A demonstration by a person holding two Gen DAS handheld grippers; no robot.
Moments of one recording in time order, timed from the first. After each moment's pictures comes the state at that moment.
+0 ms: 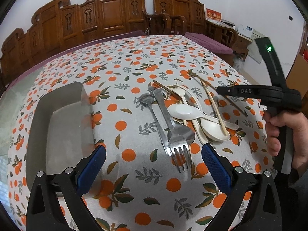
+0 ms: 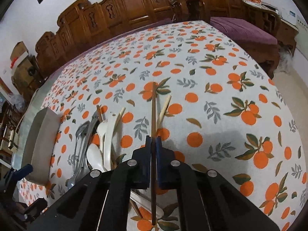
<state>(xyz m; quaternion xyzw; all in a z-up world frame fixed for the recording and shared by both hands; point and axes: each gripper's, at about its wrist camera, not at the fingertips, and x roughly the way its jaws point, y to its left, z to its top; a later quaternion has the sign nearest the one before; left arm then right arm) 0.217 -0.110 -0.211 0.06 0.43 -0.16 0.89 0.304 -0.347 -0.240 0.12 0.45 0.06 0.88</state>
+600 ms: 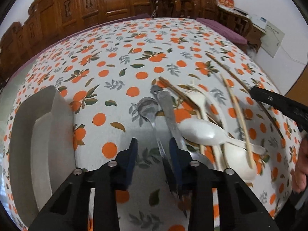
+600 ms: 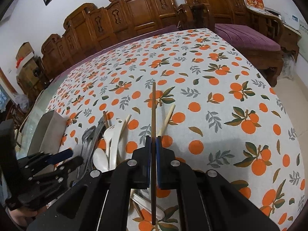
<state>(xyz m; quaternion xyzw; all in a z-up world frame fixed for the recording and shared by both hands) 0.298 -0.138 -0.250 0.06 0.49 -0.12 0.86 0.302 -0.346 -0.232 0.11 0.43 0.08 0.89</state>
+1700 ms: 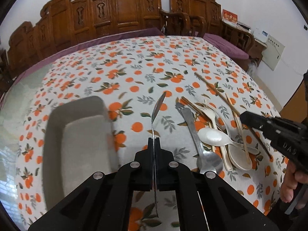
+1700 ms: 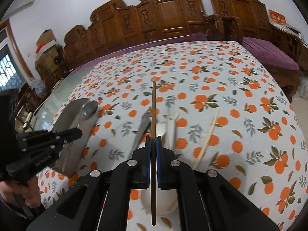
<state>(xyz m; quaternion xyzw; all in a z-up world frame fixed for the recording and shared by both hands) 0.274 -0.080 -0.195 0.05 0.44 -0.12 0.89 0.277 -0.281 -0.208 0.08 0.41 0.16 0.90</state>
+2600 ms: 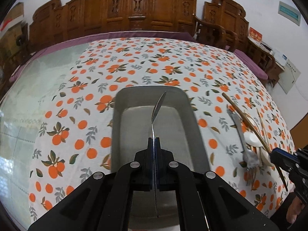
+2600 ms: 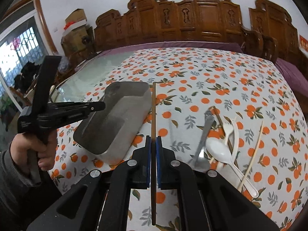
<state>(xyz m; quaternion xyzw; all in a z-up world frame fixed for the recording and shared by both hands) 0.275 0.045 -0.199 -0.02 0.45 -0.05 0.89 0.234 -0.175 -0.181 0.00 0.40 0.24 0.88</state>
